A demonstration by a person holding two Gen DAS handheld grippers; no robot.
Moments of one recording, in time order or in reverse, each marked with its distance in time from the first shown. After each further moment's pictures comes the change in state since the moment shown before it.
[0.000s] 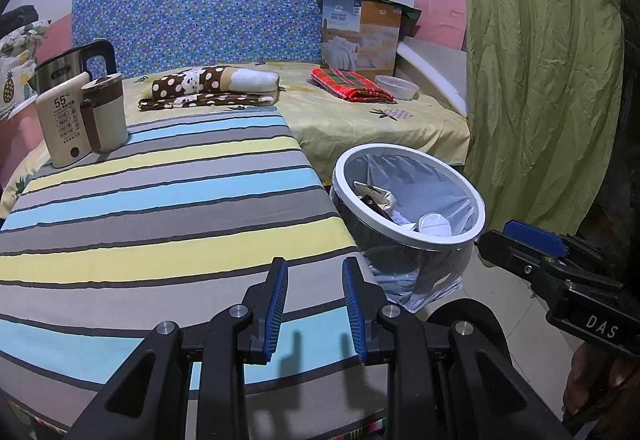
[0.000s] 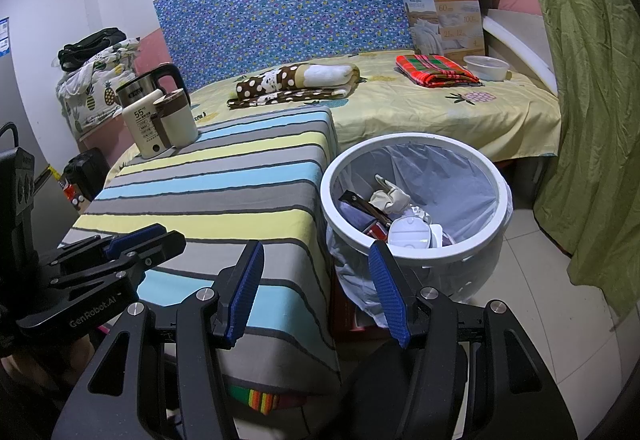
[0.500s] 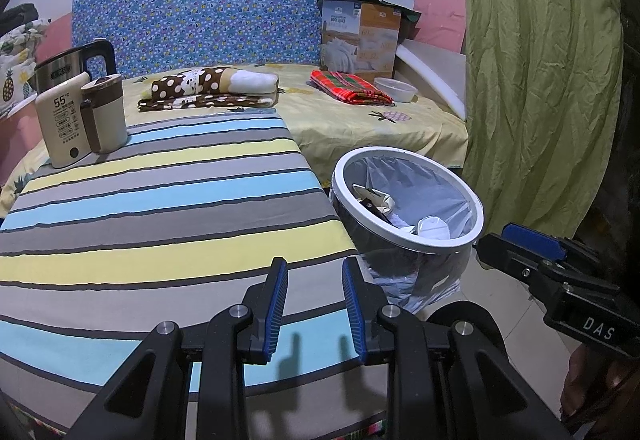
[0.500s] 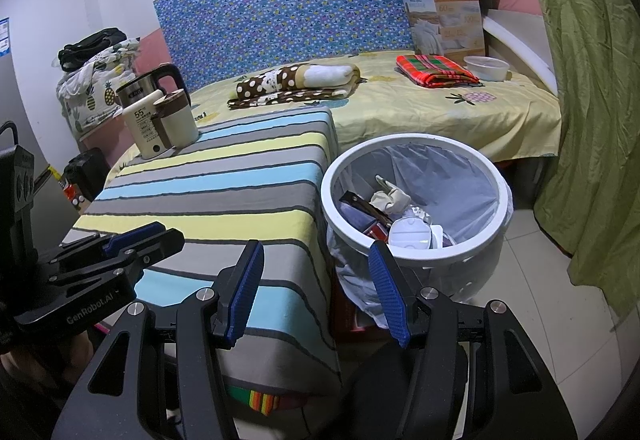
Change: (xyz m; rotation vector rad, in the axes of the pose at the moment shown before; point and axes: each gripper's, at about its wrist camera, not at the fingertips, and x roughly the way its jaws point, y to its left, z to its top) left arm -0.001 -0.002 0.002 -0.004 -0.007 -0.009; right arm 0.000 0.000 0.000 0.000 -0.001 0.000
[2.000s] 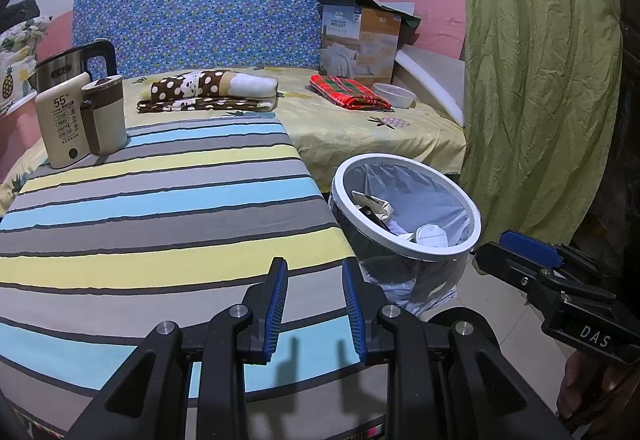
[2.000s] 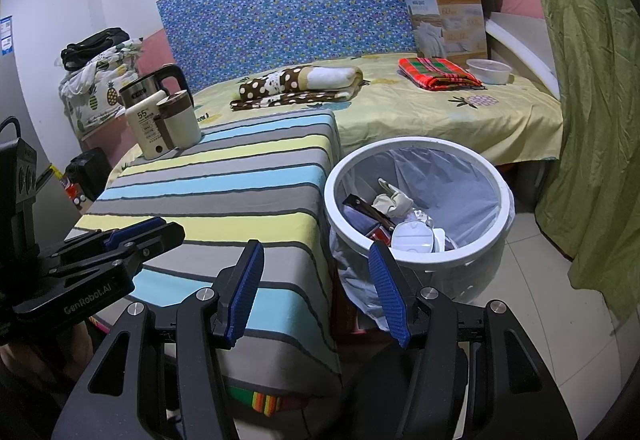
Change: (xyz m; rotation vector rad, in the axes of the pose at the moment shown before) left arm -0.001 0.004 0.005 -0.009 -0.011 -0.011; right arm -0.001 0.004 0.001 -0.008 -0.006 0.006
